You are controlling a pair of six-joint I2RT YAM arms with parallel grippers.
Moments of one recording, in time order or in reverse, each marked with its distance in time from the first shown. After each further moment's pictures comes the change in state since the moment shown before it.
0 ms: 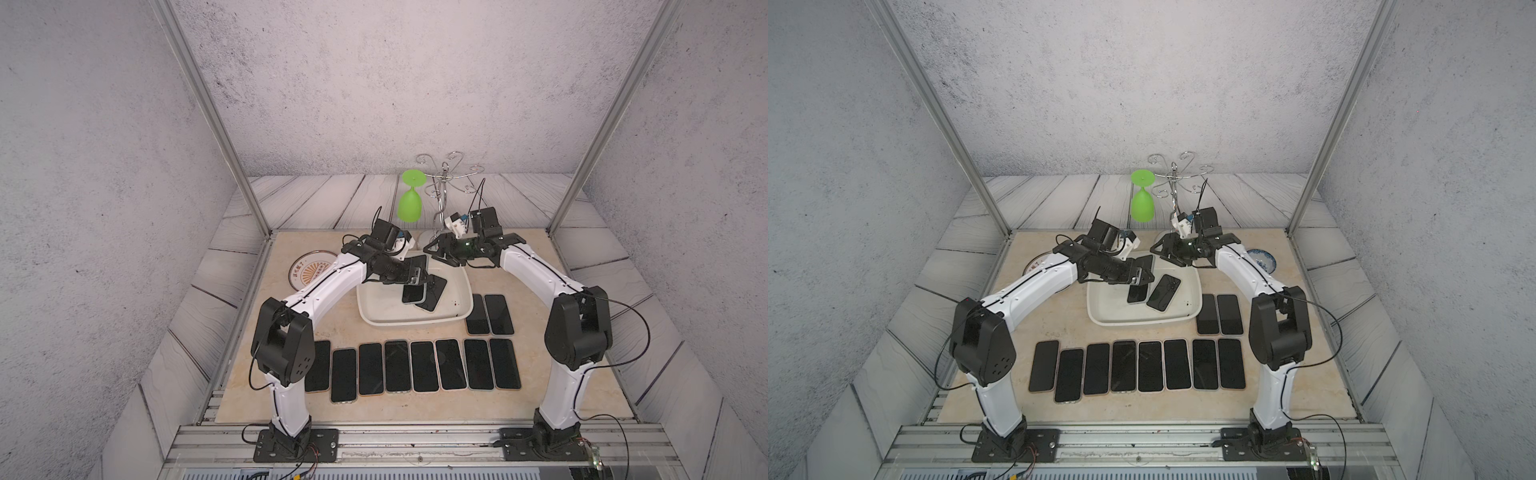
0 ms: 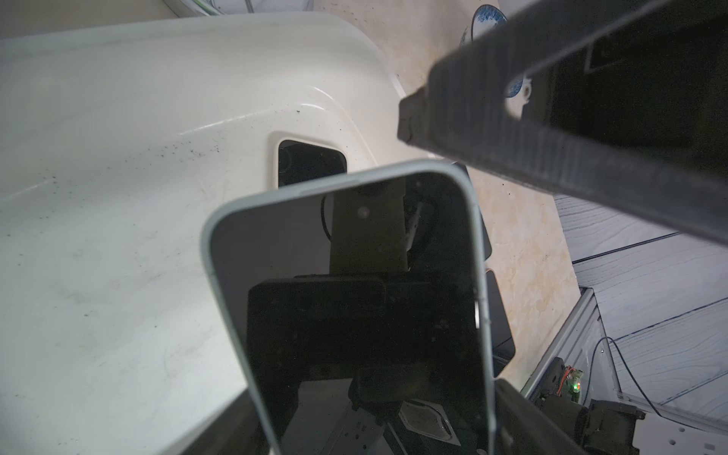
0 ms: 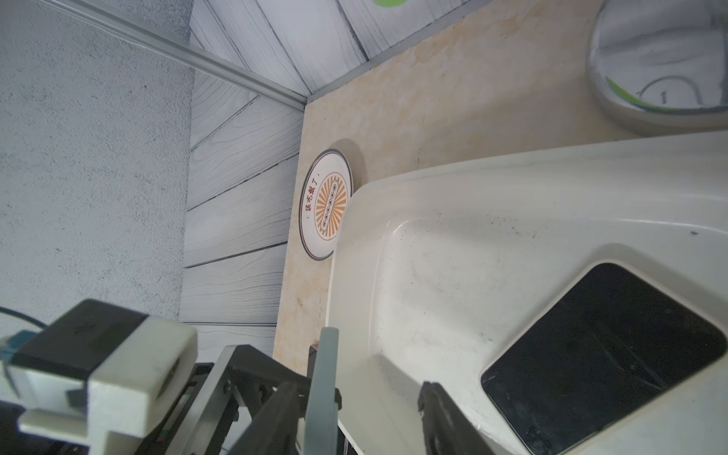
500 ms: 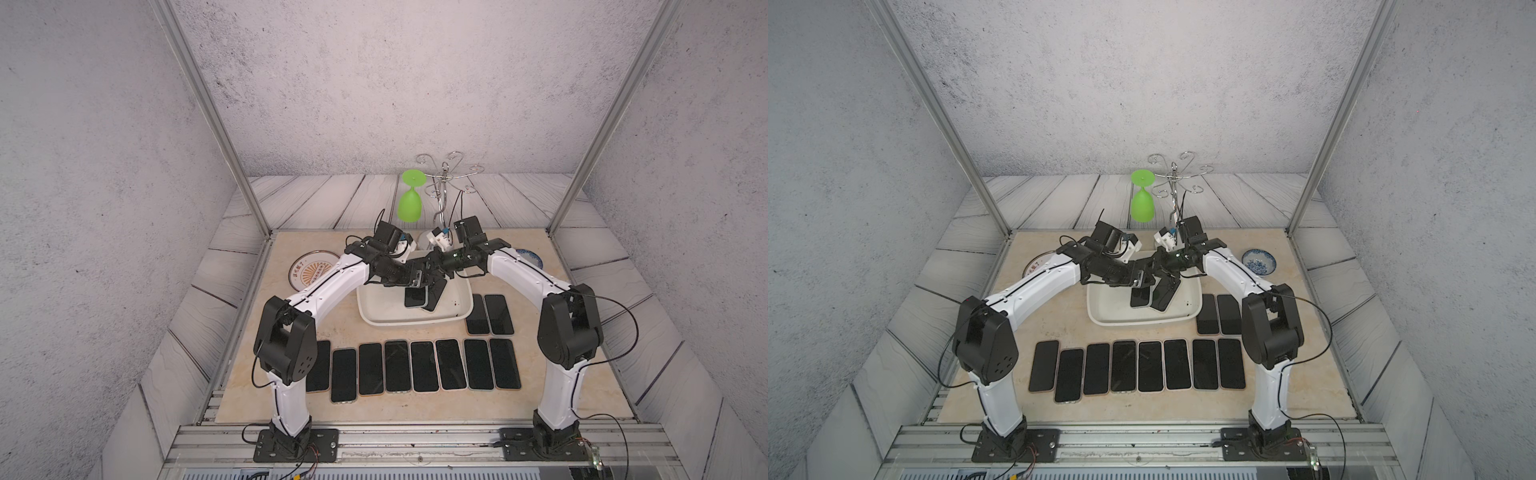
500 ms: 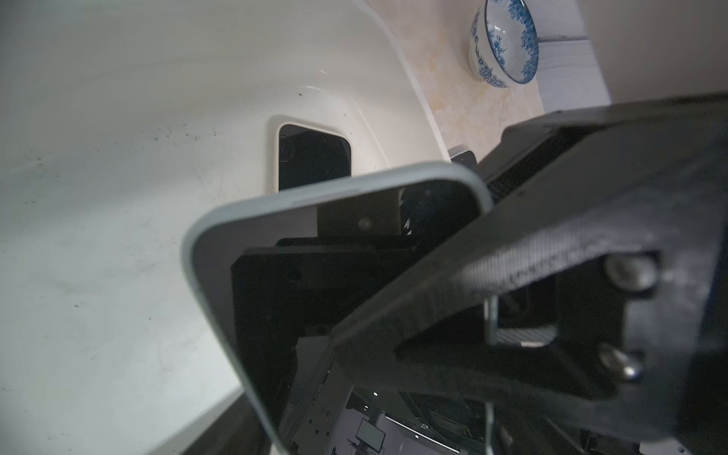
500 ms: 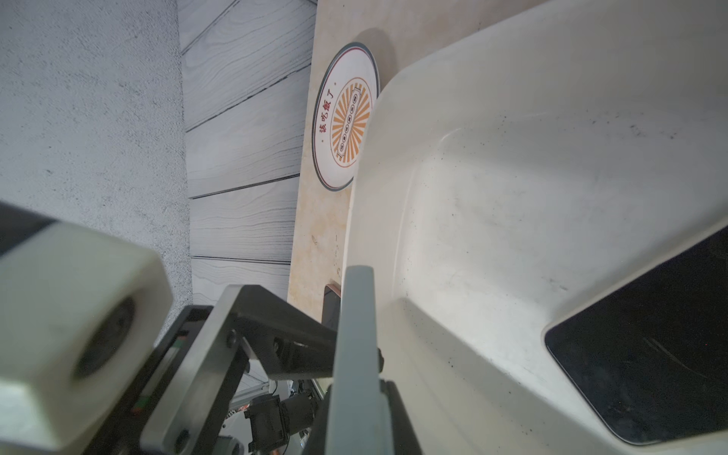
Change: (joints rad) left arm -0.009 0.017 0.000 -0.012 -0.005 -0.005; right arm 0.053 0.032 -0.009 -0.098 -0.109 -0.061
